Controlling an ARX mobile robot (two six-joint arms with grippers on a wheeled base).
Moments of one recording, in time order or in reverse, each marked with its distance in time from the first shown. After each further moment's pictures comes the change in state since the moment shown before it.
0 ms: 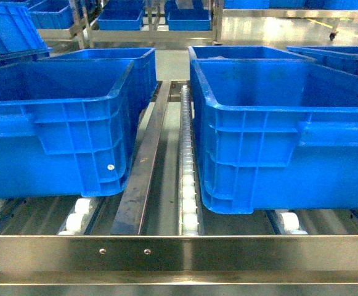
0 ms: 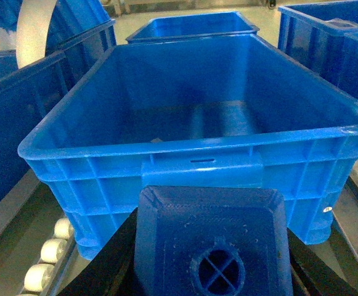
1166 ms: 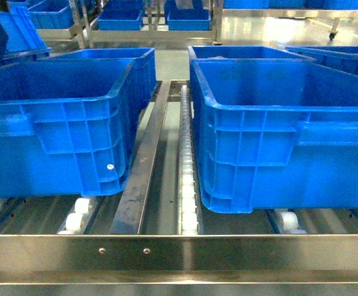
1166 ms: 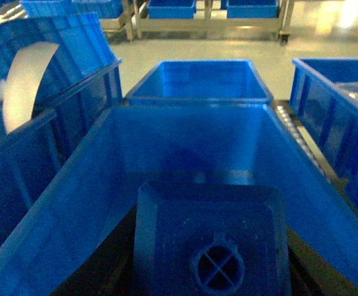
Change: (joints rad) left arm -0.027 0.552 0.564 0.080 -0.068 -0.051; right arm 0.005 0.110 0.103 0.035 -0.075 0.057
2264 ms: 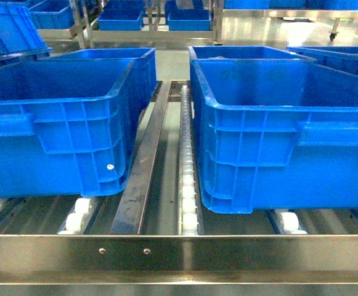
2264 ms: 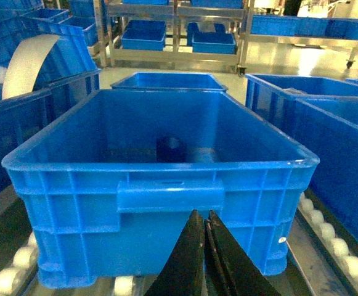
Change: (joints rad) left arm 0.026 -0.618 -0.766 0.264 0.148 -0.051; right arm -0.197 -0.340 -0.317 0.053 -0.096 0.017
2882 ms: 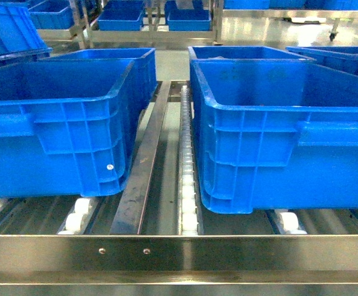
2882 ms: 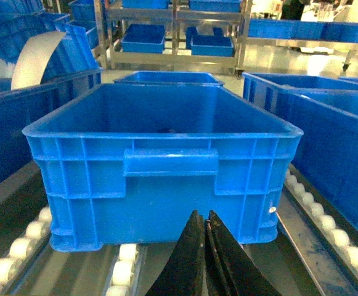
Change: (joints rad) left arm 0.000 -0.369 -0.152 -0.212 0.000 0.000; right arm -0.006 -0.426 -0.005 -0.383 -0.008 0.000
